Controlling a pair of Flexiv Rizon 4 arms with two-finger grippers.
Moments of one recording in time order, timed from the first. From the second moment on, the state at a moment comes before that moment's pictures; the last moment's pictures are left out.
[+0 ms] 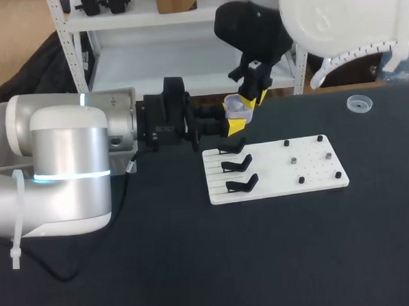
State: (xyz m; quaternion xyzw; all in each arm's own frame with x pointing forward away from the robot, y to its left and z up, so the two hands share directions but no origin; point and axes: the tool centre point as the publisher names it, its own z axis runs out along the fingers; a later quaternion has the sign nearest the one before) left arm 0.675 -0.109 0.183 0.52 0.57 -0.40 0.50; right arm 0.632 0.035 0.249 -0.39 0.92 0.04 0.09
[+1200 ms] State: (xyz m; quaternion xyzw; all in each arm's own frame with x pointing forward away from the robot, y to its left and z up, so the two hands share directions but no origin) left arm 0.675 -0.109 0.183 0.52 0.57 -0.40 0.50; right arm 0.656 0.058 0.242 -0.40 0.91 0.04 0.10
